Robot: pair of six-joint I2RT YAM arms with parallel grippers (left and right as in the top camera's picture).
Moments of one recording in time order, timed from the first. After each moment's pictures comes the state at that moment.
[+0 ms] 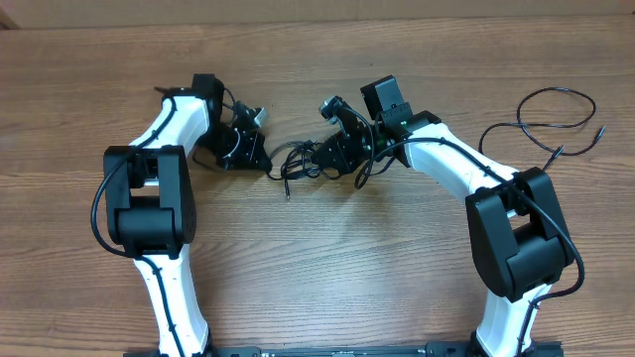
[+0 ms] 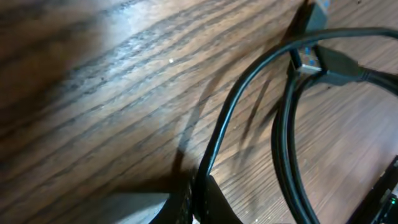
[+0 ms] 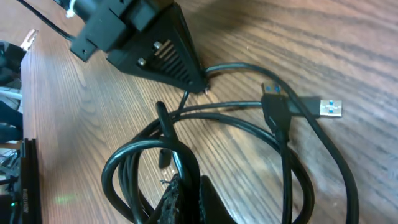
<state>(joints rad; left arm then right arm) -0.02 2.25 1.59 -0.98 0.59 0.21 0.41 2.00 1.35 -0.40 -0.75 -0.11</state>
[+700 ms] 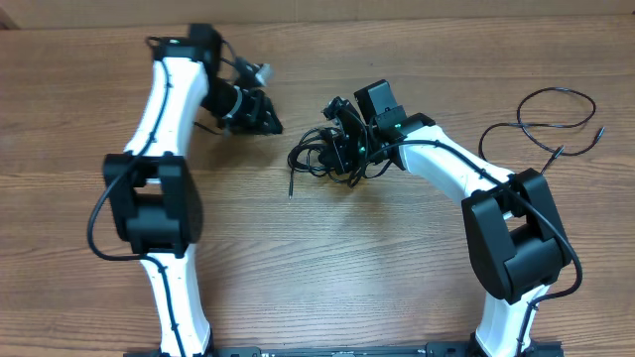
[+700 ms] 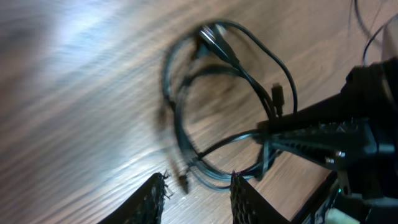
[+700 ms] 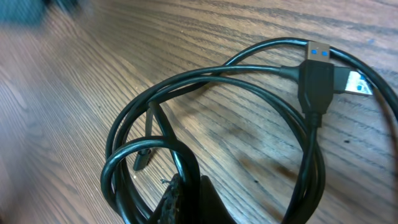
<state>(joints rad) -0.08 2.26 1.99 -1.31 0.63 0.19 0.44 2.00 1.35 -0.42 -0.53 0.07</state>
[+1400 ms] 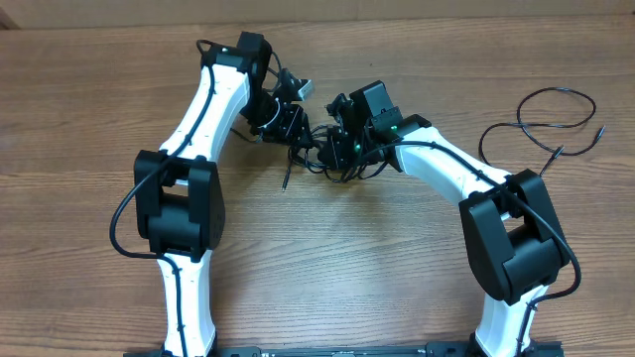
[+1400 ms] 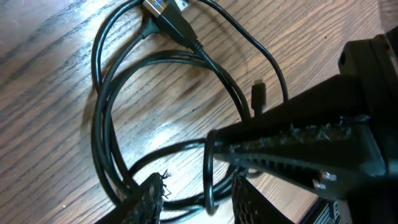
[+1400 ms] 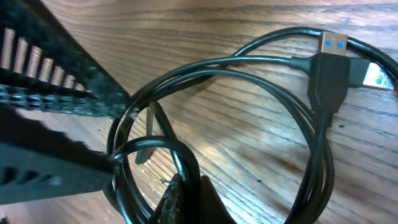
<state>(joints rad) -0.21 2.26 1.95 -1.25 0.60 0.21 0.45 2.00 1.35 -0.40 -0.48 0.25</state>
